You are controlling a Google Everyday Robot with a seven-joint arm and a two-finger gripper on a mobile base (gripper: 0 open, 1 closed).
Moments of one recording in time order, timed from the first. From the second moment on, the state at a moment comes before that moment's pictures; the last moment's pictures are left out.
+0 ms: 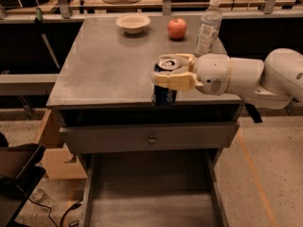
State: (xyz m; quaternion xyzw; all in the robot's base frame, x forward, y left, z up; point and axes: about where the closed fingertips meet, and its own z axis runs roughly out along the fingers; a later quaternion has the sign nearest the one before) arm 0.536 -0.030 0.942 -0.44 0.57 0.43 0.54
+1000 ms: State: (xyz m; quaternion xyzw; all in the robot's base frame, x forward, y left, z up) arm 0.579 0.025 0.968 -0.45 0.53 0.47 0.55
